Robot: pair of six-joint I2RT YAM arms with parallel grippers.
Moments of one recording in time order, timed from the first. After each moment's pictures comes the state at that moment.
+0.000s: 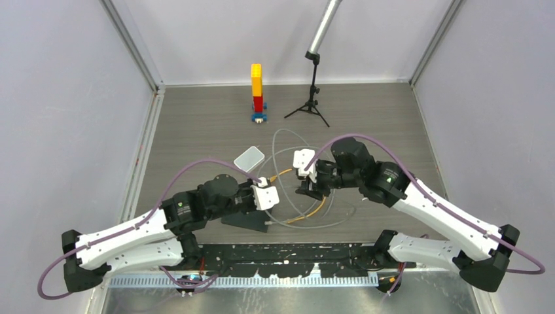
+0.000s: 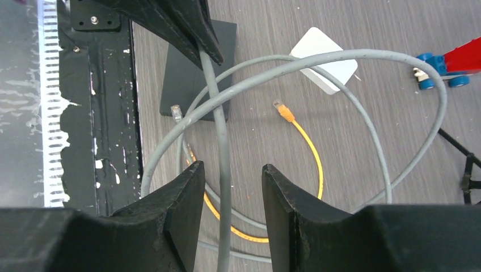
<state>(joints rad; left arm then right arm) -1.15 0.79 0.77 -0.39 -0.08 0.43 0.89 1.00 1.06 -0.61 -0.38 -0.44</state>
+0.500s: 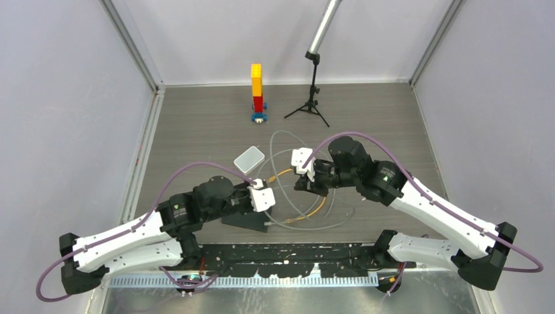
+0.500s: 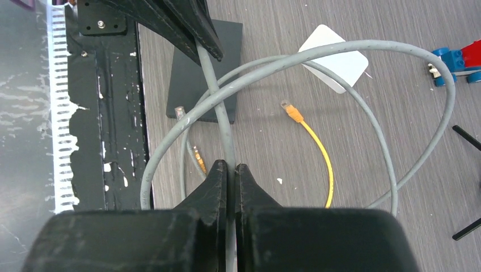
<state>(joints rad) -1.14 0.75 0.75 -0.37 -0.06 0.45 0.88 1.03 1.06 -0.60 -0.39 -0.40</state>
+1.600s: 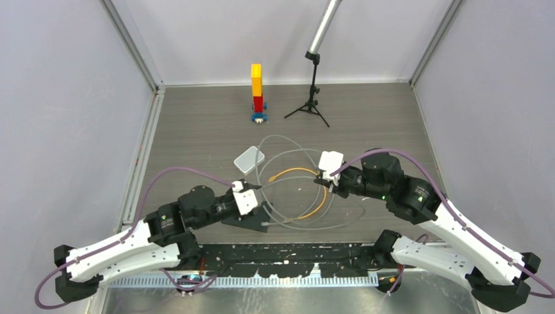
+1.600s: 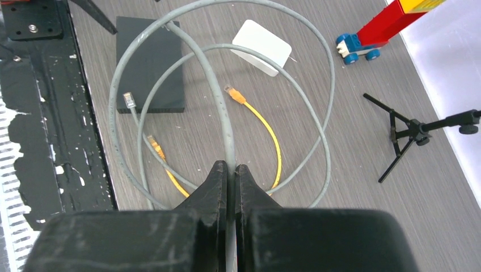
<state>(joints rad) -1.15 0.55 0.62 -0.28 -0.04 0.32 0.87 0.78 0.99 -0.62 -0.22 -0.41</state>
